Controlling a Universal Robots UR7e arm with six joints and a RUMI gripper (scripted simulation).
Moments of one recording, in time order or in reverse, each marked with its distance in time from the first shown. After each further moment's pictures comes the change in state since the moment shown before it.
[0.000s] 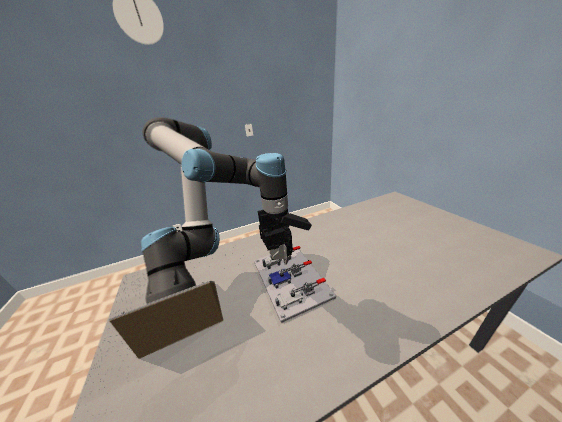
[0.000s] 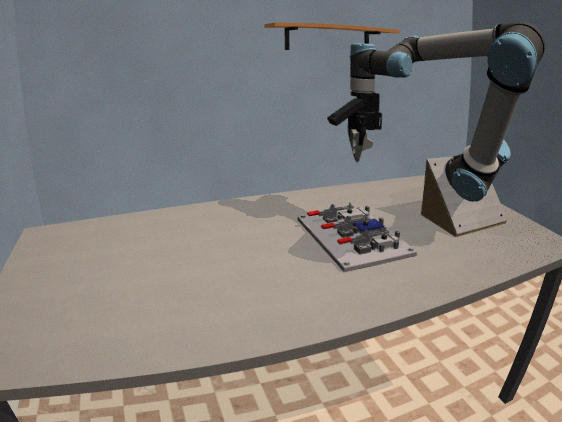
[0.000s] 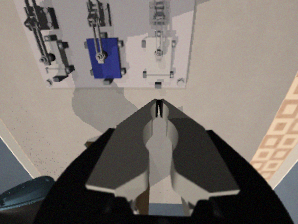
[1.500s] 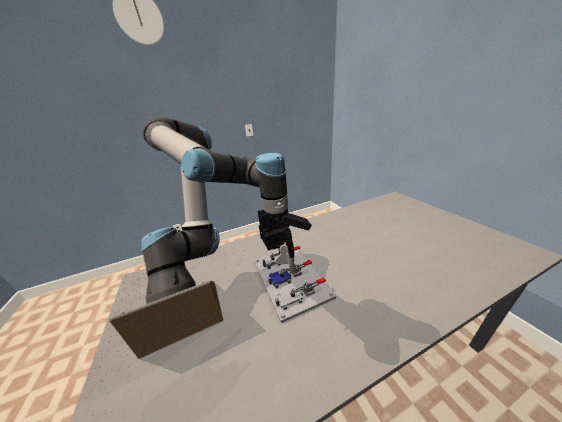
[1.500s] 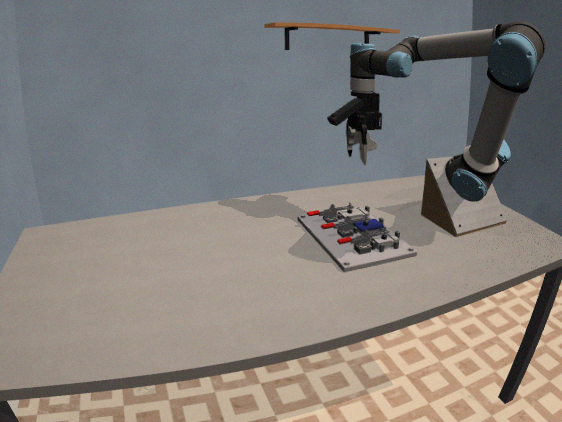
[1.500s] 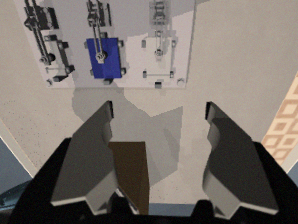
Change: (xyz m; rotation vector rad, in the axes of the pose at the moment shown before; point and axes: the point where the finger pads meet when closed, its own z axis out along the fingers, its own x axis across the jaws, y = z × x) arm 0.000 0.000 0.000 0.000 0.000 0.000
